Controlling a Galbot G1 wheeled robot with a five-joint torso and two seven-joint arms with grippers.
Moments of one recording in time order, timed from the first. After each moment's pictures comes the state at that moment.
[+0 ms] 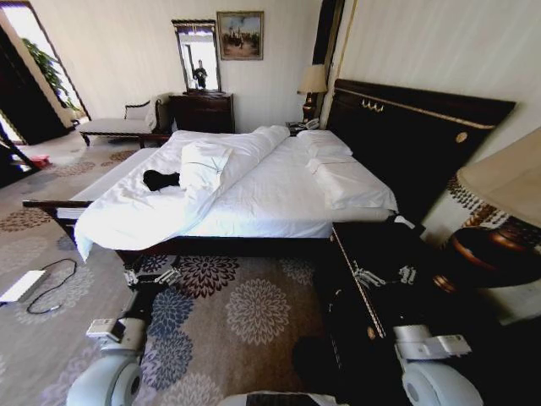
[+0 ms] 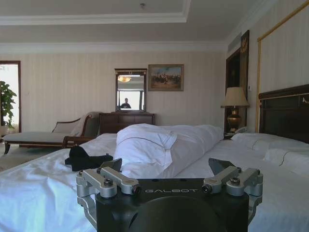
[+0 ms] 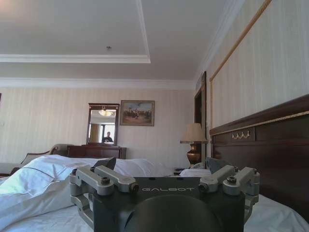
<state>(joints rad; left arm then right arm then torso) 1.72 -1.37 -0.78 -2.36 -0.33 0.08 0.00 -1.80 1.28 0.79 2.32 0.37 0.22 -0.03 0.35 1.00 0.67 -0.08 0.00</state>
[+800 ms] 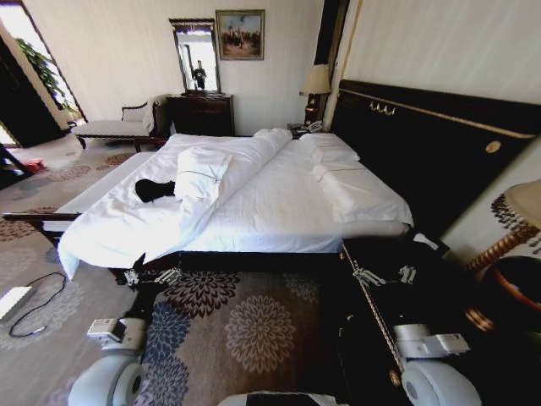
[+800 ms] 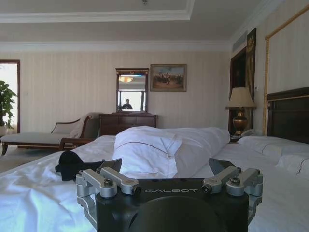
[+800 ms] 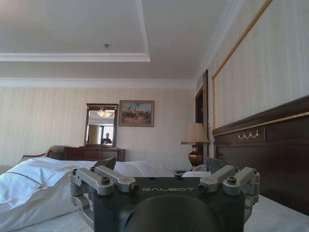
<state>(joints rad) 1.72 -1.38 -0.77 -2.35 -0.33 0.08 0.00 -1.79 1.28 0.79 2.31 0.37 0.22 -0.03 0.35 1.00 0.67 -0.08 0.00</state>
